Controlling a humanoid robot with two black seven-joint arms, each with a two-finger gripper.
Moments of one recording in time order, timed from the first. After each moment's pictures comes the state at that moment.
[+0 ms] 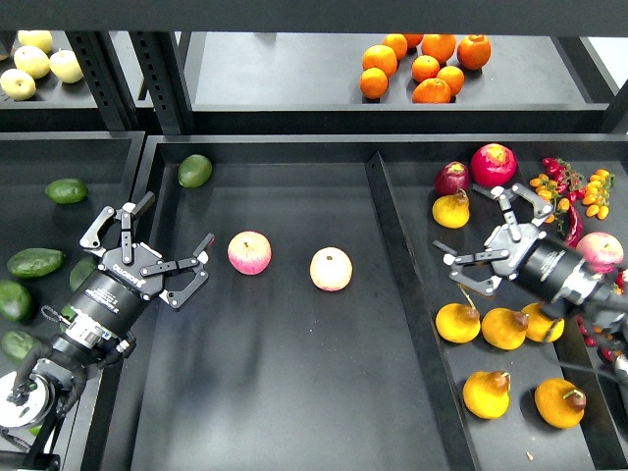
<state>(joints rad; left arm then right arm) 0.06 0.00 -1.56 -1.34 -0.01 -0.49 0.49 0.34 -0.30 1.11 0.98 0.33 0.58 -0.49</state>
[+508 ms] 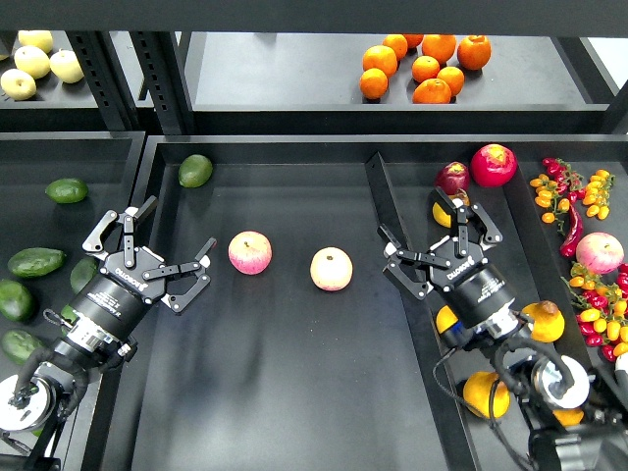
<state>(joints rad) 0.07 0.00 -1.55 -1.34 -0.01 -0.49 0.49 0.13 0.01 1.33 1.07 0.33 0.58 -0.49</state>
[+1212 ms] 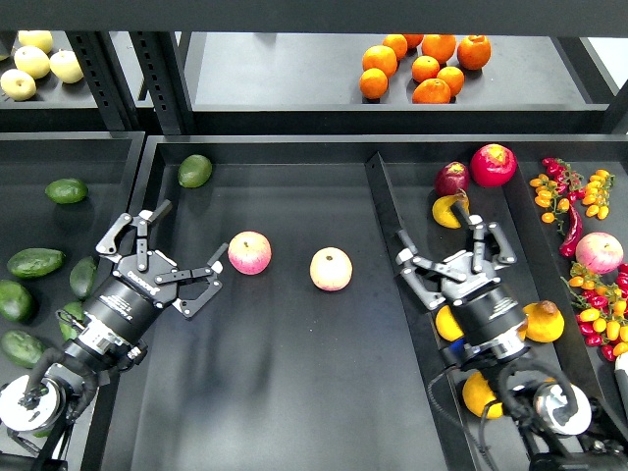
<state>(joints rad) 0.06 0.00 -1.50 -1.34 -0.01 -0.49 0.49 0.07 0.01 1.24 1.17 0.46 0.58 -0.46</state>
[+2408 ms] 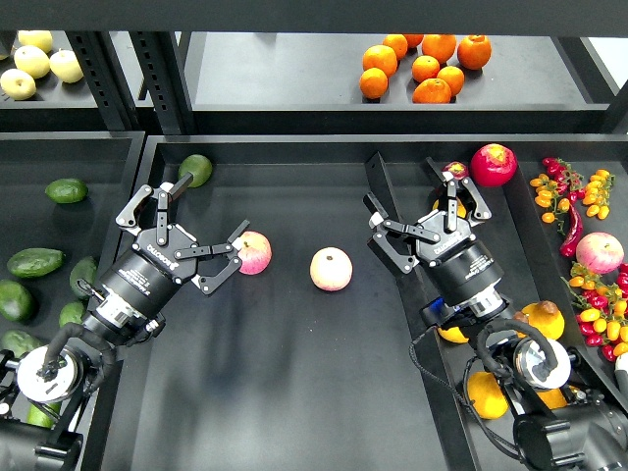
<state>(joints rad) -0.03 0.00 -1.46 -1.34 -0.01 -0.49 0.46 0.22 0.02 1.22 1.13 0.43 0.56 -0.41</state>
